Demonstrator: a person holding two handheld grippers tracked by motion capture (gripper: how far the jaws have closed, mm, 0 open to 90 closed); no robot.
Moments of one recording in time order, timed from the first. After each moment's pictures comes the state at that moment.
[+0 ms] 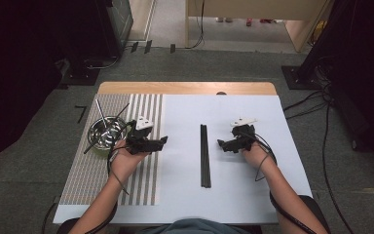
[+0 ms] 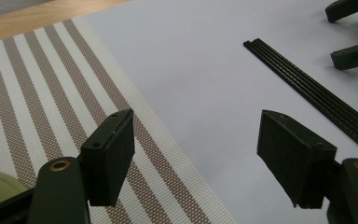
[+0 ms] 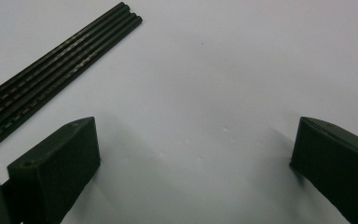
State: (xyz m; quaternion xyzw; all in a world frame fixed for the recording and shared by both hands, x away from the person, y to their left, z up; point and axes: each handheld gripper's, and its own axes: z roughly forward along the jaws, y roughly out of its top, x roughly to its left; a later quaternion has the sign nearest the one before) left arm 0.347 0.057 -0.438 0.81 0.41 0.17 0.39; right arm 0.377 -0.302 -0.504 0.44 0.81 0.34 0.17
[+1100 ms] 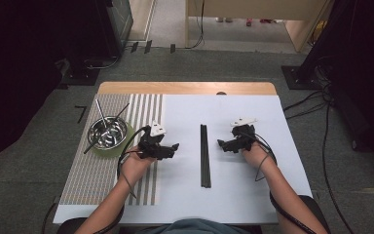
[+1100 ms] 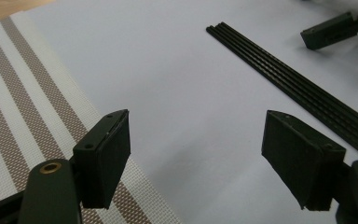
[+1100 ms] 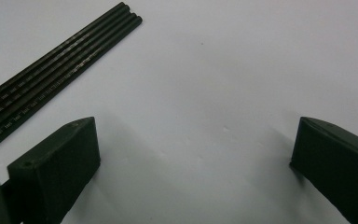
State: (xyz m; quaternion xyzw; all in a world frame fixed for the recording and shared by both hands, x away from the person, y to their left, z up) left arm 0.339 0.026 -0.458 0.84 0.36 0.16 0.38; right arm 0.377 -0.302 -0.504 0.44 0.81 0.34 0.17
